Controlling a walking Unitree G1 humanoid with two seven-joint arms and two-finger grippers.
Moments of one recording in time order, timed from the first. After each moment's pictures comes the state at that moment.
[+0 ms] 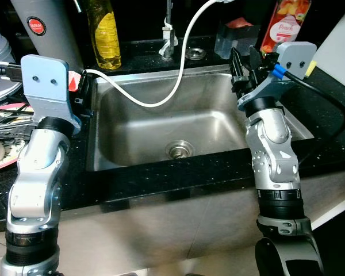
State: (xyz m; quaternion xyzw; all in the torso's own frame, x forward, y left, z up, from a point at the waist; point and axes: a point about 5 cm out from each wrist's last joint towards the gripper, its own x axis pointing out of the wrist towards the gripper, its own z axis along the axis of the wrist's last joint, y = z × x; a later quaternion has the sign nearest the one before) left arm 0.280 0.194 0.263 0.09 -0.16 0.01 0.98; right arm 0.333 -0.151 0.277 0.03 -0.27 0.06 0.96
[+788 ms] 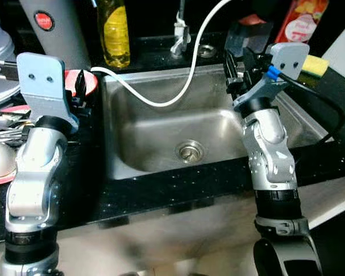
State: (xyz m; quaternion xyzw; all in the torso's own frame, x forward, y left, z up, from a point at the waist) left arm 0.281 0.191 0.264 0.09 -0.16 0.00 0.98; right arm 0.333 -0.146 0.276 0.03 -0.27 0.07 0.96
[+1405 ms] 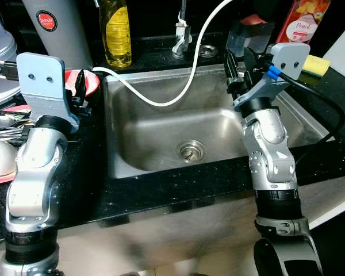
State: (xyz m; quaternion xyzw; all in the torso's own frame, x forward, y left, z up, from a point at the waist) left arm 0.281 0.190 0.264 0.09 -0.16 0.00 0.98; right arm 0.333 -0.146 0.276 0.03 -0.27 0.07 0.96
